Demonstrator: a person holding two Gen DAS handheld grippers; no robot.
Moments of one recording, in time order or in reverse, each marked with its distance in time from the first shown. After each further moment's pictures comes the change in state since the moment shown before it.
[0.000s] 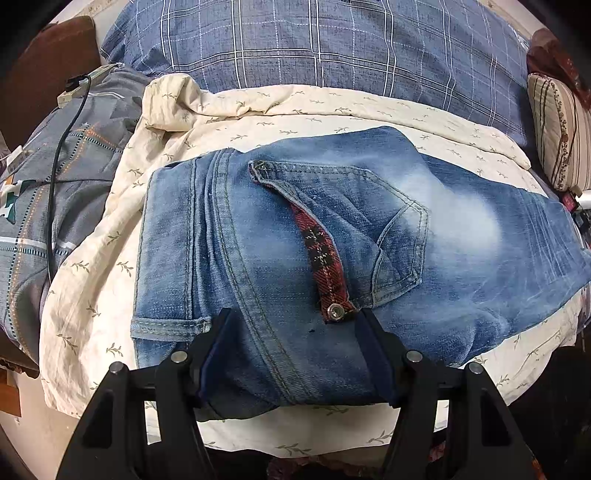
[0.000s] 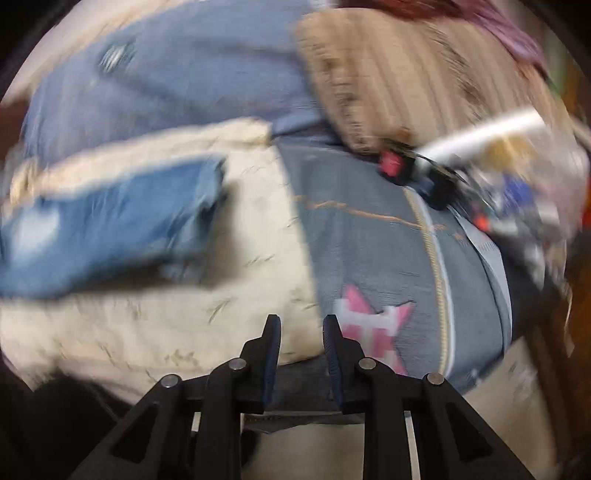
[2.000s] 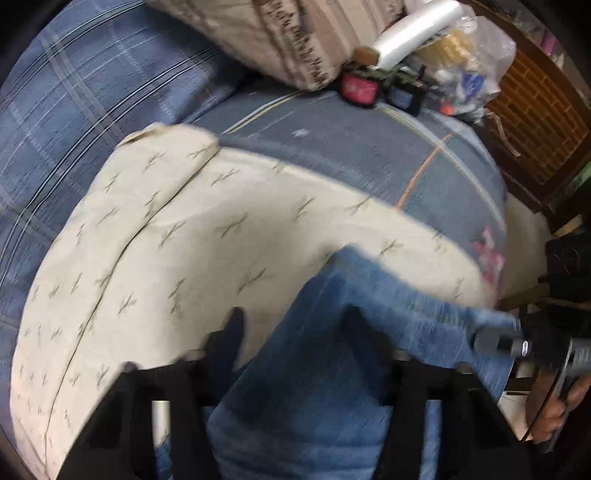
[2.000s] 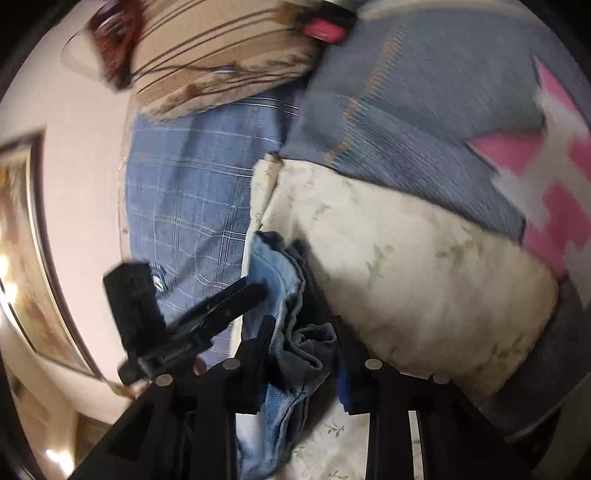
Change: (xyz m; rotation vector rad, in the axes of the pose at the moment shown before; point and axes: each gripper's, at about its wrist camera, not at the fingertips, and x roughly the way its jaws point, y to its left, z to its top) left arm 0.066 -0.441 0.138 0.922 0.158 -0.503; right arm 0.104 -0.005 -0.016 0.873 0.016 0.661
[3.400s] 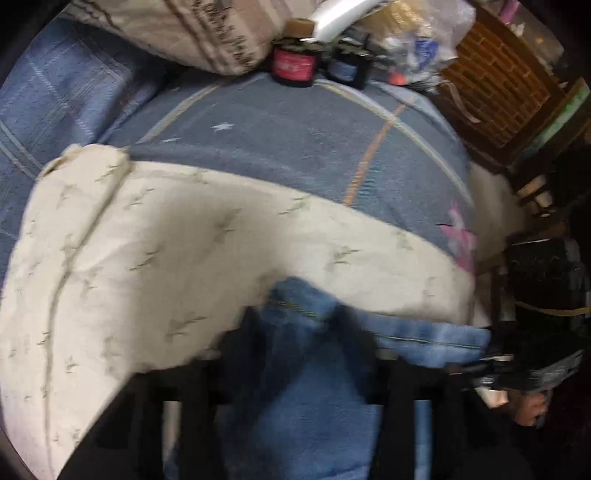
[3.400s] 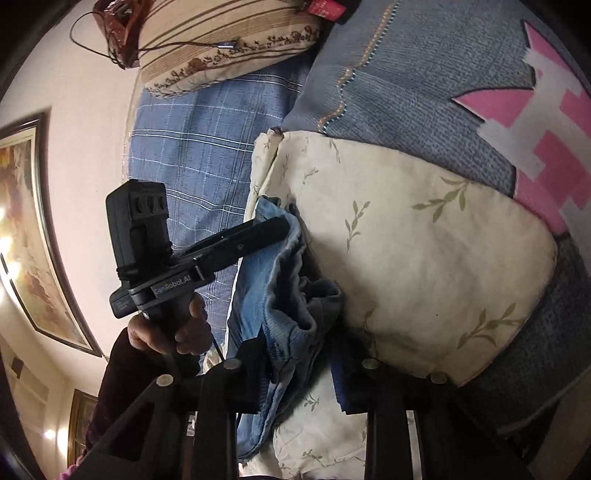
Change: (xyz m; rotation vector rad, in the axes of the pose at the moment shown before) left arm 0.033 -0.020 0.017 0.155 0.085 -0.155; right arm -0.009 -0.028 -0.028 0.037 0.083 0.037
